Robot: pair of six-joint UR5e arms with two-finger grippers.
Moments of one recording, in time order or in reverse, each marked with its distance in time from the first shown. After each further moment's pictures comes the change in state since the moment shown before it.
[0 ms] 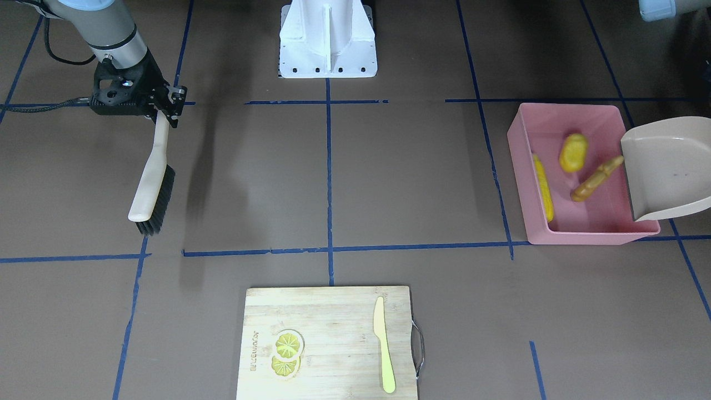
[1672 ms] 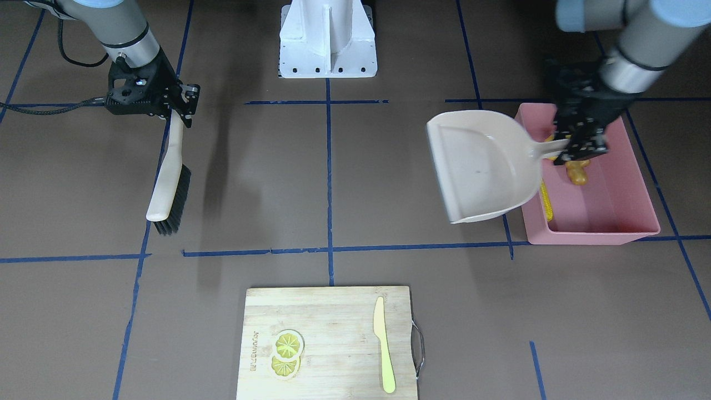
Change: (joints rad) left arm 0.478 -0.414 0.028 0.093 -0.406 -0.862; right arm -0.019 0.042 -0.024 0.028 -0.003 0.009
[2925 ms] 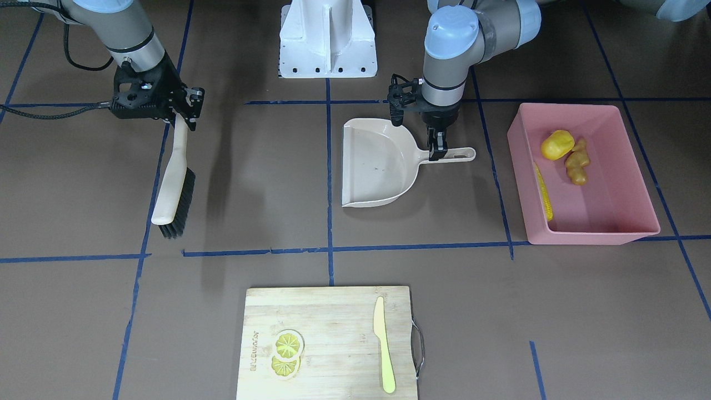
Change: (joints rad) left arm 0.244 -0.174 0.097 0.107 0.234 -0.091; right arm 0.000 0.018 -0.011 0.000 -0.001 0.006
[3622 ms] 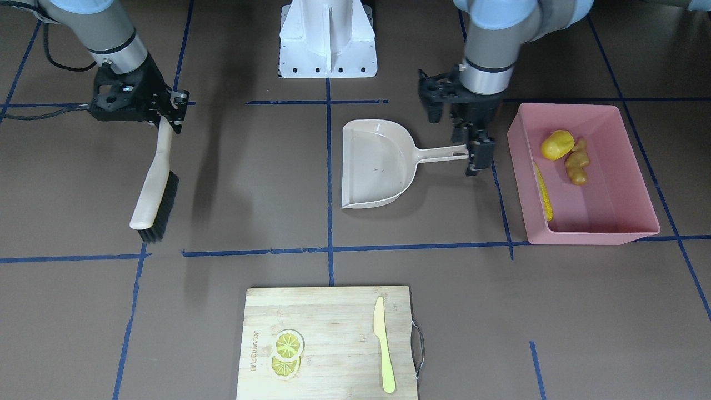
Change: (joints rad) left arm -0.215 0.060 -0.107 0.009 -0.035 -0.047; right arm 0.069 -0.059 0.016 -0.002 0.043 -0.038
